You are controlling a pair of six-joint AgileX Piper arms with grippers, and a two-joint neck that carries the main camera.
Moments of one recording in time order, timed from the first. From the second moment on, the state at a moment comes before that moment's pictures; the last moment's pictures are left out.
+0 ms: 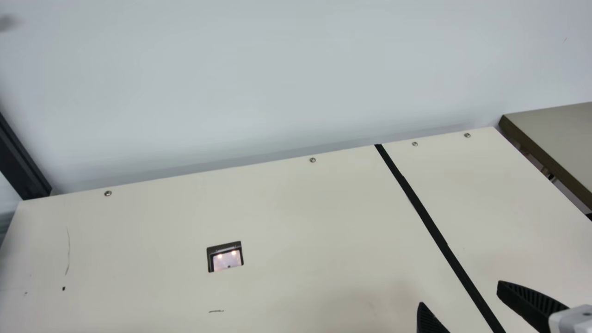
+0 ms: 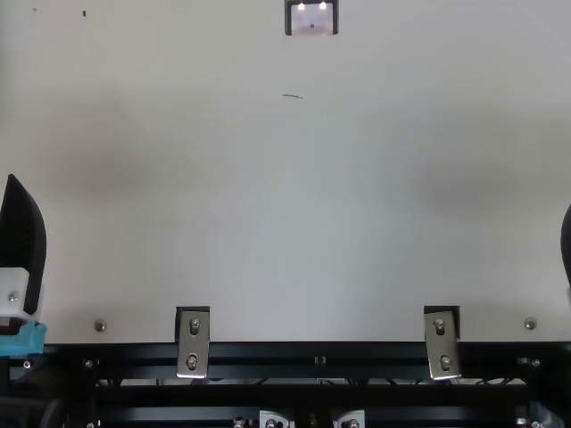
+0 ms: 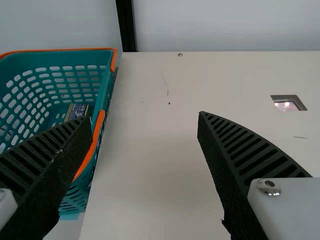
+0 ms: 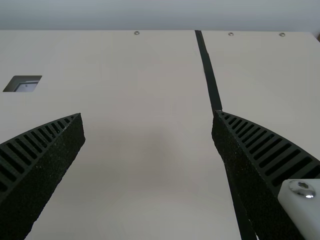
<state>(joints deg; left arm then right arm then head) -4.0 13.5 -20.3 4.9 38.3 -6.5 -4.0 13.5 -20.4 4.9 38.4 -6.4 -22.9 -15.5</state>
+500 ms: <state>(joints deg) -4.0 13.5 -20.3 4.9 38.3 -6.5 -3.0 19.2 -36.3 6.2 46.1 -2.2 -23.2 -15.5</state>
